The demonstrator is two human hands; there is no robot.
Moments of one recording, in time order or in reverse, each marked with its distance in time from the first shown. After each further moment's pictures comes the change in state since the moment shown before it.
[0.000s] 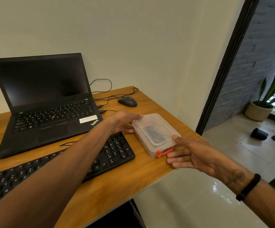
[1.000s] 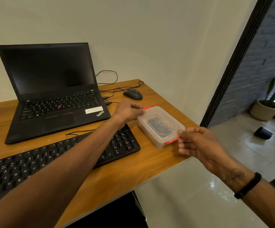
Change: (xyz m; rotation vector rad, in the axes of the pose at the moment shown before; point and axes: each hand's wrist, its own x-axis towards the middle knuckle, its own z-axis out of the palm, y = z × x) left_hand 0.003 -0.017 -0.003 0.101 0.191 0.324; right_hand 0.006 0.008 0.008 0.060 0.209 -0.266
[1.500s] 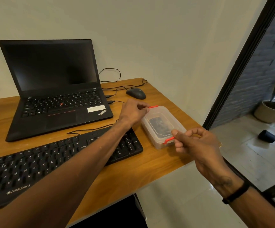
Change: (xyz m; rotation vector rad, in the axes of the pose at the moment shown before) left_hand 0.002 -0.006 0.014 0.220 0.148 0.236; right_hand -0.007 0.007 0.025 -0.011 0.070 -0.222
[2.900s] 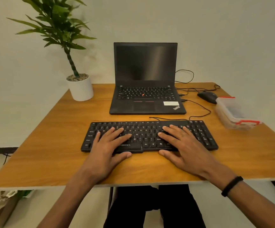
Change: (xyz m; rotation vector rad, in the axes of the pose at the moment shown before) left_hand -0.294 -0.122 -0.212 0.516 0.068 -0.134; right_hand -0.043 0.054 0.167 -1.247 -0.835 -0.986
